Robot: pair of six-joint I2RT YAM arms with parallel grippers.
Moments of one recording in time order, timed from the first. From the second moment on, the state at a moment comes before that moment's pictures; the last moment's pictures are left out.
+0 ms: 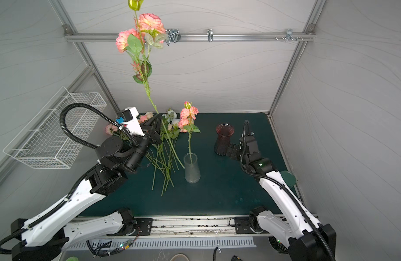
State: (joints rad) left arm -0.85 0.96 1.15 0.03 -0.48 -0.28; right arm 0.41 0.98 0.85 -0.54 0.10 0.55
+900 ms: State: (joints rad) left arm -0.85 1.09 1.07 0.33 -0.46 -0.15; right arm 0.41 0.96 0.87 -0.56 0.12 0.55
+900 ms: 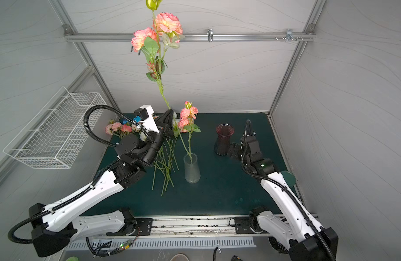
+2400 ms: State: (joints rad) left arm -1.03 1.05 0.78 0.20 -0.70 -0.26; right arm 0.41 0.90 0.86 -0.57 0.12 0.55
